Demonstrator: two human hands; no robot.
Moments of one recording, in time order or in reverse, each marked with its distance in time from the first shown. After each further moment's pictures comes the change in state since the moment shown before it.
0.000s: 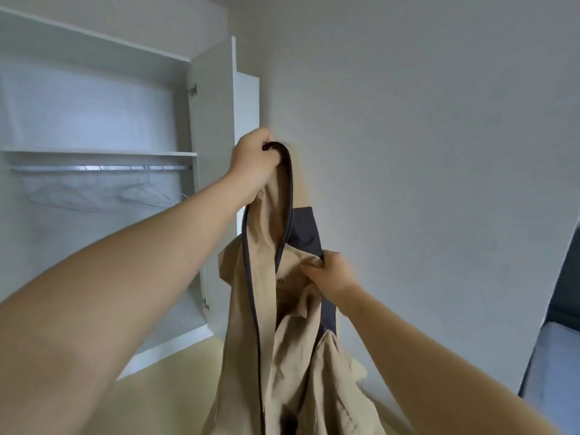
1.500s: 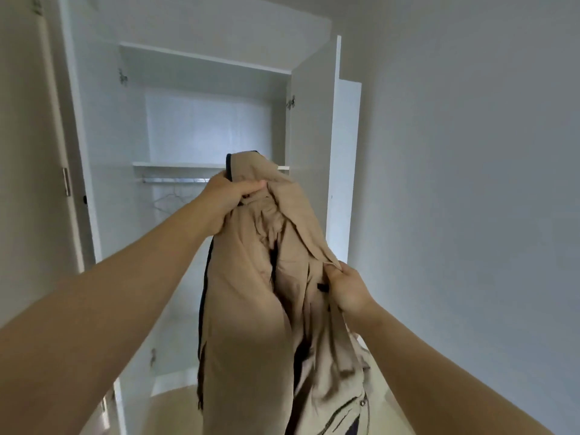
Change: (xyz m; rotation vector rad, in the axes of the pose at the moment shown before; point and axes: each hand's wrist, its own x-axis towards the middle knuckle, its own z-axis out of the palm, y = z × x) left_hand 0.094 -0.160 -0.131 -0.152 0.160 -0.445; right_hand 0.169 -0.046 0.161 0.593 -0.343 0.055
